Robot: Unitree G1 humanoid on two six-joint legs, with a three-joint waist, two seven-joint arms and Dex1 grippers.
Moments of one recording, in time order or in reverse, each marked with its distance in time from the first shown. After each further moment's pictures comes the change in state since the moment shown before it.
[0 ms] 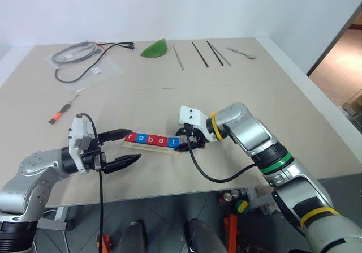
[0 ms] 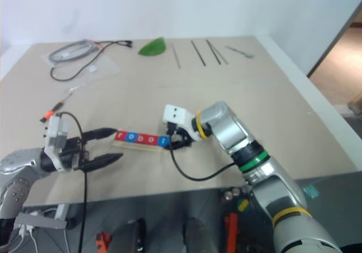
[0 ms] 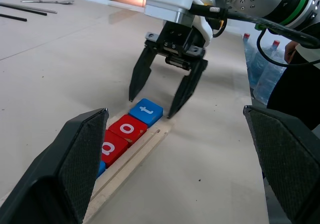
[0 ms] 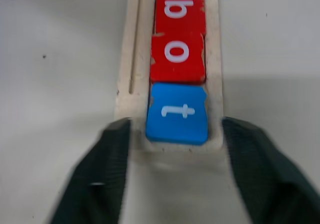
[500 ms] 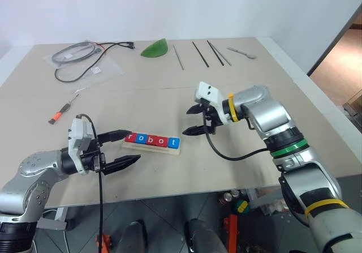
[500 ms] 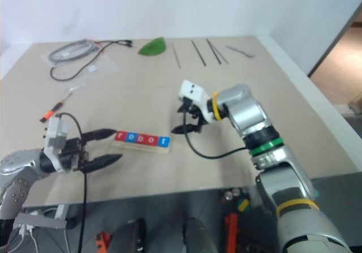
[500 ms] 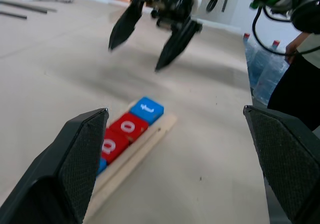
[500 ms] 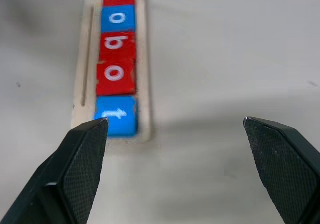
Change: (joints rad) left arm 0.014 0.004 0.007 0.002 -0.002 0.001 -0.004; right arm -0.097 -0.062 -0.148 0.124 0.071 -0.007 0.032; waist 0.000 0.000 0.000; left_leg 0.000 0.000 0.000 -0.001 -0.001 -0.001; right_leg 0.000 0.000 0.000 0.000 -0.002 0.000
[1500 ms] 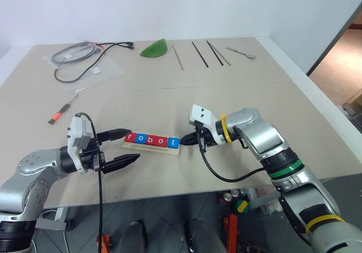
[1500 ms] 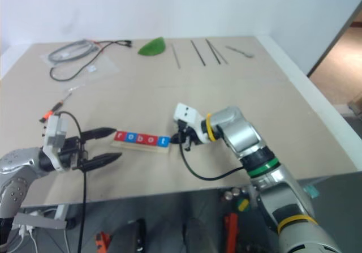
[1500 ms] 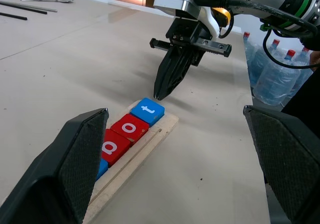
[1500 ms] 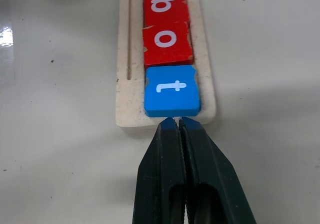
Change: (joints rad) left arm -0.017 0.004 0.001 0.000 -0.001 0.008 0.000; right arm 0.175 0.033 0.067 -0.174 0.016 0.055 -0.061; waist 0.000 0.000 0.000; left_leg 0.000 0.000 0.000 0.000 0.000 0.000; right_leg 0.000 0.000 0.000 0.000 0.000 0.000
